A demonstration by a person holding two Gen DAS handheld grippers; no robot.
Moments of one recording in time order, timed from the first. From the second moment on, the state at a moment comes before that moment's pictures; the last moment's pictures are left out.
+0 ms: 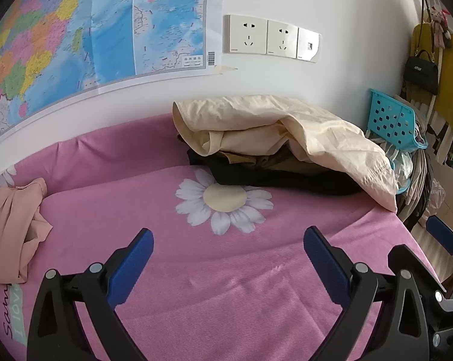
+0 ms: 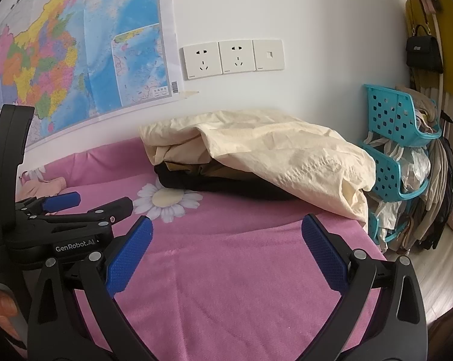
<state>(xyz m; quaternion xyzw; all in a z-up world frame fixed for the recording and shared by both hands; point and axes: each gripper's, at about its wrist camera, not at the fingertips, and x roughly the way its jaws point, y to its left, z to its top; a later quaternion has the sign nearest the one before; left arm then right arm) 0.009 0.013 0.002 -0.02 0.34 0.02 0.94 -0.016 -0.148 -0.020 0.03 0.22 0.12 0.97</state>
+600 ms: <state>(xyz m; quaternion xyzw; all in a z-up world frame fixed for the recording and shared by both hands) 0.013 0.016 0.001 -0.02 0.34 0.02 0.94 -0.013 -0.144 -0.018 0.02 0.22 0.13 0.97</state>
